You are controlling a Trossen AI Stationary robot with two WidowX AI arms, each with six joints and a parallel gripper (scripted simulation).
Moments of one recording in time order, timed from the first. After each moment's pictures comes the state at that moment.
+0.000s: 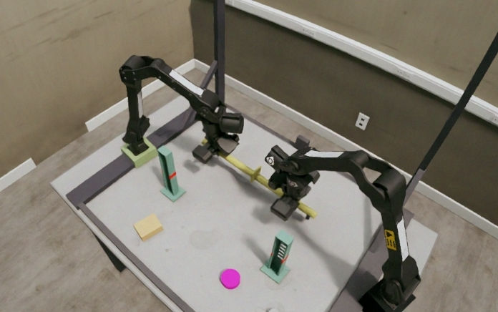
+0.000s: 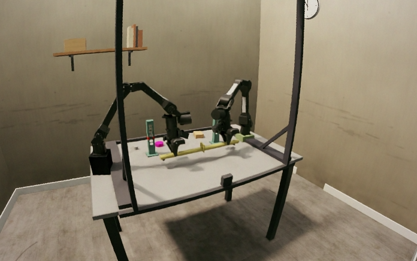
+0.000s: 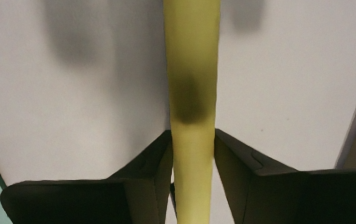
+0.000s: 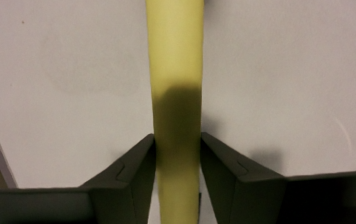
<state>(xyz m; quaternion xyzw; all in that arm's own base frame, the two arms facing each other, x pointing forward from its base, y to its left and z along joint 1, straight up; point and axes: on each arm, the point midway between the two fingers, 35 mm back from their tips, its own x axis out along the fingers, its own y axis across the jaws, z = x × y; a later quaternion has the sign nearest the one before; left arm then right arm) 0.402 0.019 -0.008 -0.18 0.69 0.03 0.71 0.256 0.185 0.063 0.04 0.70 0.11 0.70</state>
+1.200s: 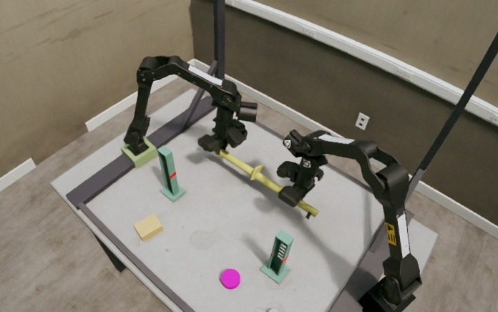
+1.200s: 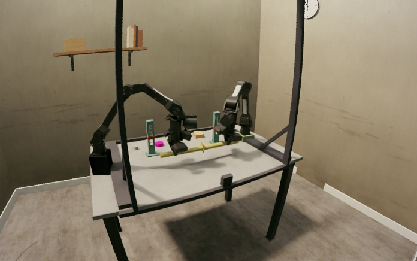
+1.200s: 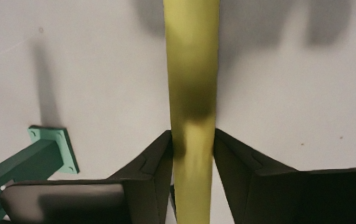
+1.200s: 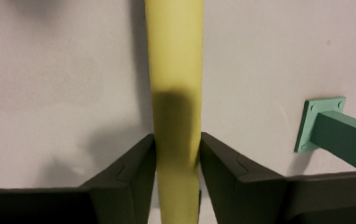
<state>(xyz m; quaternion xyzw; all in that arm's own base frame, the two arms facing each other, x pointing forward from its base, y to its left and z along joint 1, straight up) 0.405 0.008 0.002 -0.04 0.70 0.16 0.69 0.255 0.197 0.065 -0.09 0.70 -0.03 0.71</state>
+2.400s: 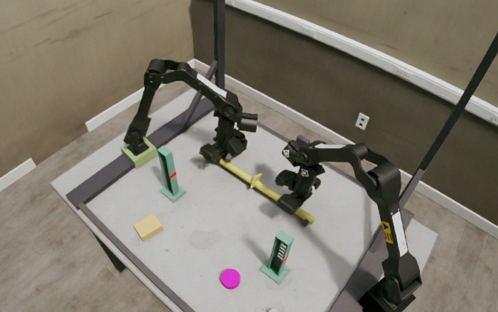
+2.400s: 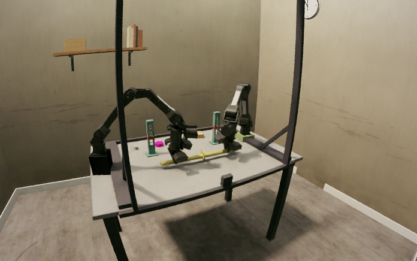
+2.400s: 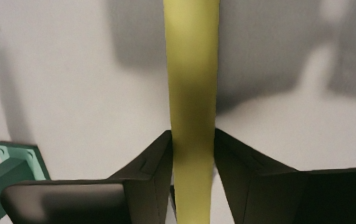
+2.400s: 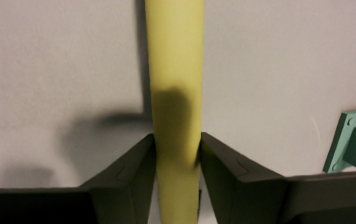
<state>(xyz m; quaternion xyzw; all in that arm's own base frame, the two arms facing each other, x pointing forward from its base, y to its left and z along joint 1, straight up) 0.406 0.006 -0.046 -0.04 0.70 0.17 0.69 0.255 0.199 0.017 -0.10 0.70 -0.03 0.71</state>
